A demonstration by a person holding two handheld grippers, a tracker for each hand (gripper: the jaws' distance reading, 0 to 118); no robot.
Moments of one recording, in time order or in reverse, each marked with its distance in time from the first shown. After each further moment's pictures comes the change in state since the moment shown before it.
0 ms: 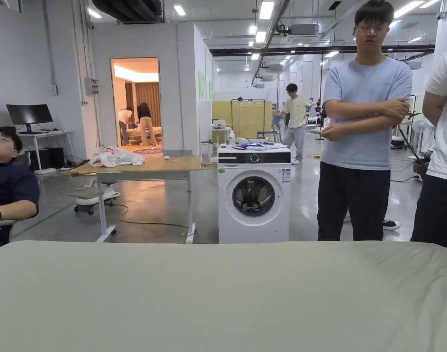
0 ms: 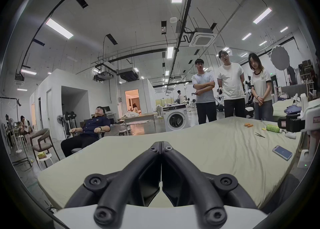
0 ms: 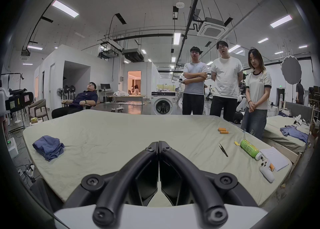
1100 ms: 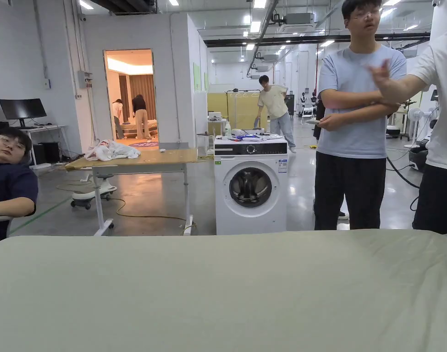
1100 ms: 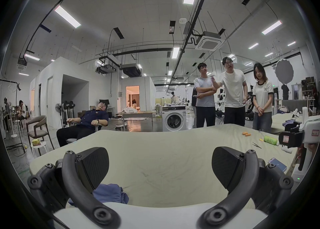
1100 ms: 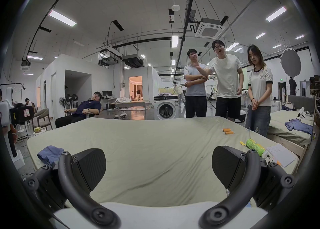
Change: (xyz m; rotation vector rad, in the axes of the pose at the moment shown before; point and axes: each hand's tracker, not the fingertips) left arm -0.003 0.008 -0.008 -0.015 -0.003 0.107; right arm 0.001 0.007 -0.006 0.035 0.026 -0.064
